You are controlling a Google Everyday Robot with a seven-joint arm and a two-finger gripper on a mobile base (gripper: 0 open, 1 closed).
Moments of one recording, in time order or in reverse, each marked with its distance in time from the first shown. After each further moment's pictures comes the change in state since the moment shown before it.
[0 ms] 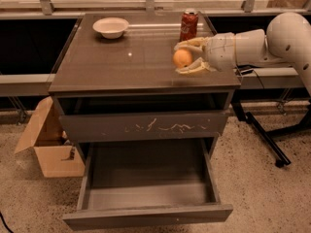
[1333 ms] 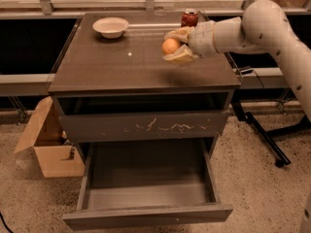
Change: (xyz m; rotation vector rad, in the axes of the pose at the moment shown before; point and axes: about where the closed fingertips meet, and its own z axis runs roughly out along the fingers) arm 0.016 -0.044 0.043 0.047 0.117 0.144
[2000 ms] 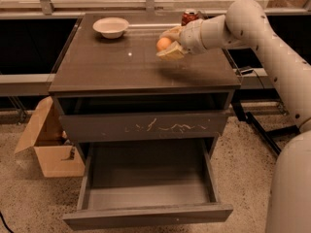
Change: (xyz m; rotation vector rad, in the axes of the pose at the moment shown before) arm 0.023 -0.023 0.036 0.008 0.064 0.151
